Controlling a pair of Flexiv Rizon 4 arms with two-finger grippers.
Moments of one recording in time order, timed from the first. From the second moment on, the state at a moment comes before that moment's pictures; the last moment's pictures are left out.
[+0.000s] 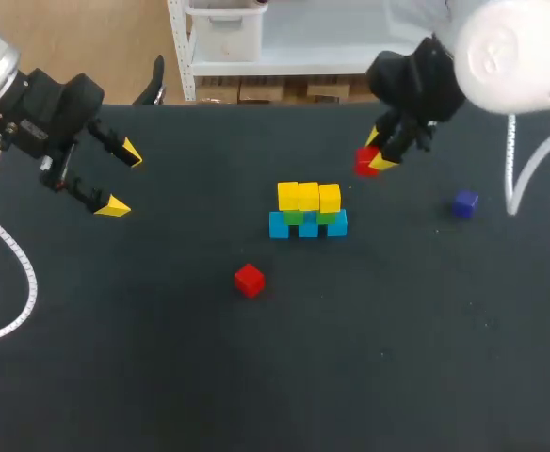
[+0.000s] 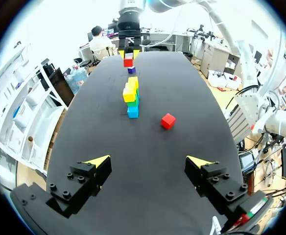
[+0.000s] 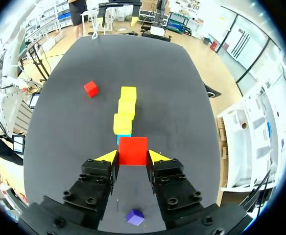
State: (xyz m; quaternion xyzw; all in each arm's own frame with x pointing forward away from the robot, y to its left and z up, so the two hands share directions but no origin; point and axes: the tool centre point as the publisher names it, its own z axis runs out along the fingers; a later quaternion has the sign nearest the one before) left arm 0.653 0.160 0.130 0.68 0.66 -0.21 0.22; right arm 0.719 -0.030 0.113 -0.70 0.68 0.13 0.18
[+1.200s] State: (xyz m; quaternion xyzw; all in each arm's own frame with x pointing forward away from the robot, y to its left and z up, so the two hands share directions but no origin) left arm 0.653 0.160 0.130 0.68 0.66 -0.21 0.22; right arm 0.704 0.029 0.101 -0.71 0.67 0.17 0.15
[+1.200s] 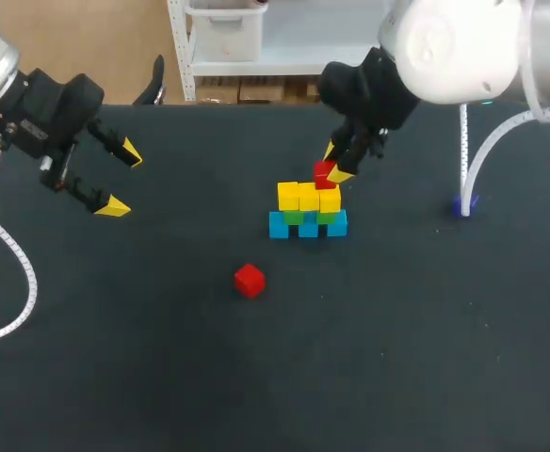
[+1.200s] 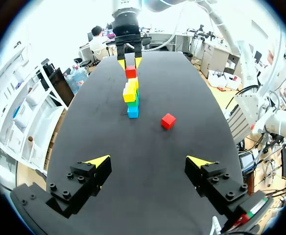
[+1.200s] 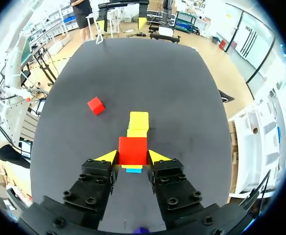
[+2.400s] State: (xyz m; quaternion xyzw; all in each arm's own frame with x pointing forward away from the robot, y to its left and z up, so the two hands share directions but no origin) left arm 0.653 0.160 0.130 0.68 0.66 -0.21 0.22; right arm 0.704 0.031 0.092 -0.71 0.67 0.17 0.14
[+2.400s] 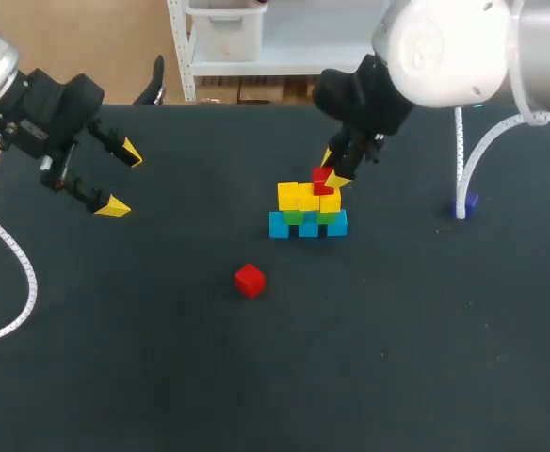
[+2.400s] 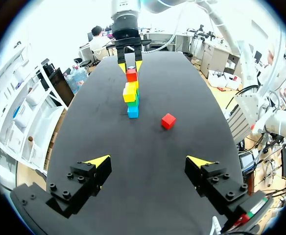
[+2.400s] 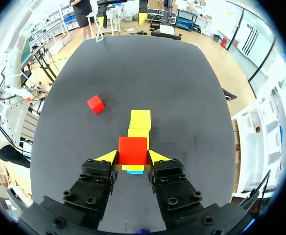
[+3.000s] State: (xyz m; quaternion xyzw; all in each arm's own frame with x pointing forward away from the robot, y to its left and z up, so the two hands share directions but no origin) left arm 0.653 0.160 0.130 0.68 0.66 -0.21 0.22; right arm 0.705 0.031 0.090 -0.71 0.67 0.17 0.13
